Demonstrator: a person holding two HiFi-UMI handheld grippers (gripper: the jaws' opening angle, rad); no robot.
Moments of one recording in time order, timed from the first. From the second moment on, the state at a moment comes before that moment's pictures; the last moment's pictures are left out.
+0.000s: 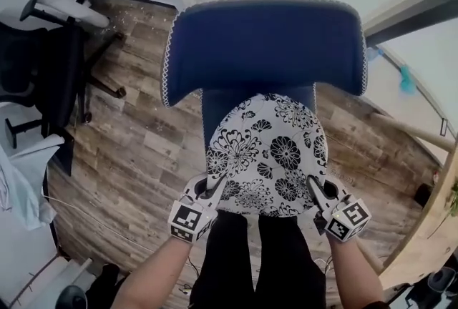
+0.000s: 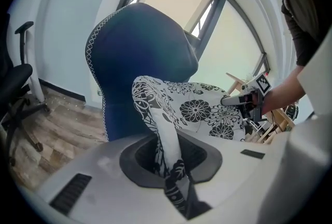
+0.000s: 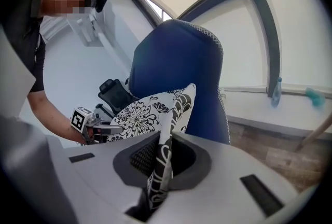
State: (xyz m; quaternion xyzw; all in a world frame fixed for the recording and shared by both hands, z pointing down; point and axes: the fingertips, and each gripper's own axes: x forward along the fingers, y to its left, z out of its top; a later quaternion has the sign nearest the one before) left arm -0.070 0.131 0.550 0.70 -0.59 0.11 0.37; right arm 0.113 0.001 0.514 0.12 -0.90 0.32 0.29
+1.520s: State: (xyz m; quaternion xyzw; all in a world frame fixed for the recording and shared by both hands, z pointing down) left arm -0.112 0.136 0.673 0.61 -0.63 0.14 0.45; right arm 0.156 -0.041 0.635 0.21 -0.85 0.35 0.34
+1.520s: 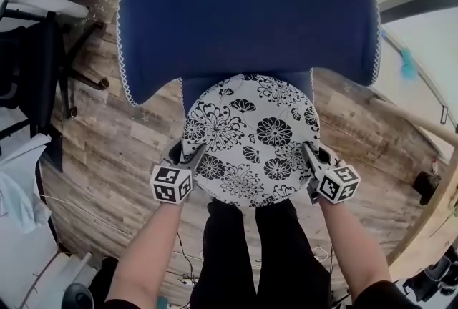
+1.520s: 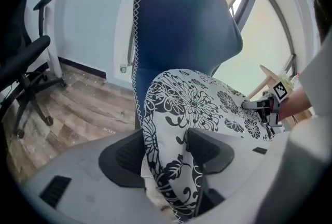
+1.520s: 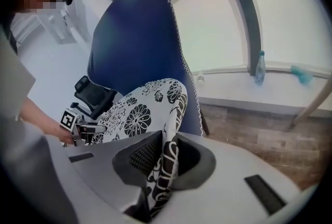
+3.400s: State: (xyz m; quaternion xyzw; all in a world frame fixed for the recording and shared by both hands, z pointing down) left arm -0.103 0.108 0.252 0.71 -0.66 0.07 0.23; right arm 0.138 -0.031 0.205 0.27 -0.94 0.19 0.12
